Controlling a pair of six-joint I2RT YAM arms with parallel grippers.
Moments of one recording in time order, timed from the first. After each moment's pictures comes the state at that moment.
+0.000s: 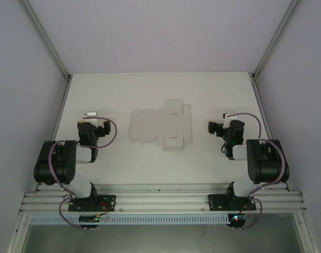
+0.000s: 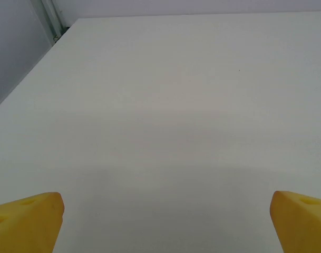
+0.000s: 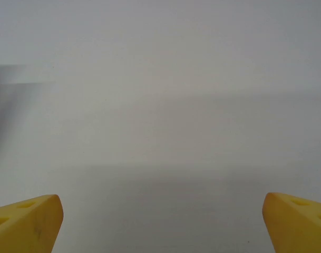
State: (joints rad) left arm 0.00 1.55 0.33 0.87 -0.09 -0.01; right arm -0.03 1.55 0.36 0.76 -0.06 0.02
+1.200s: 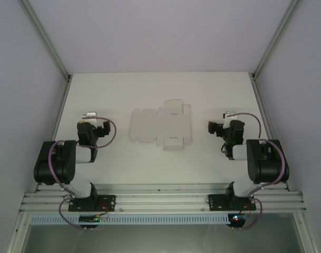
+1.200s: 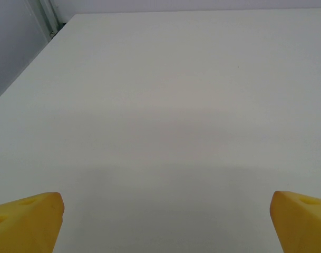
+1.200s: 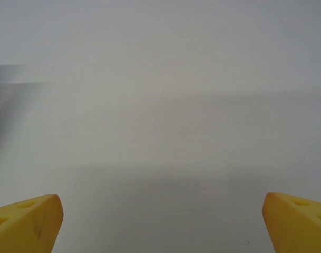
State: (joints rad) left arm 0.01 1.55 0.34 0.86 -0.07 -0.01; right arm -0.03 1.55 0.36 0.76 -0.06 0.02
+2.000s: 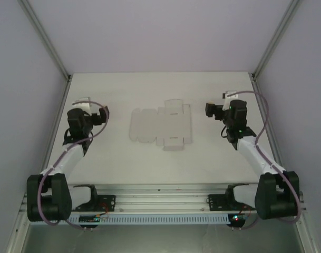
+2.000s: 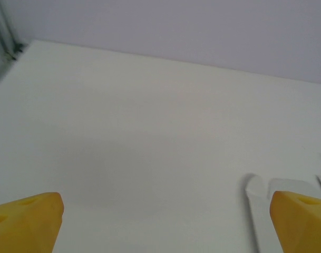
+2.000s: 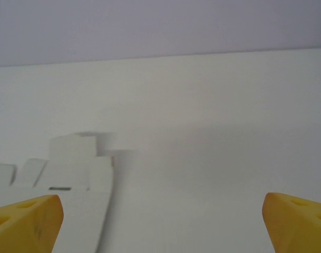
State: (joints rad) left arm -0.01 1.18 0.67 0.11 0.12 -0.19; right arm 0.15 1.19 0.80 -0.06 0.00 0.15
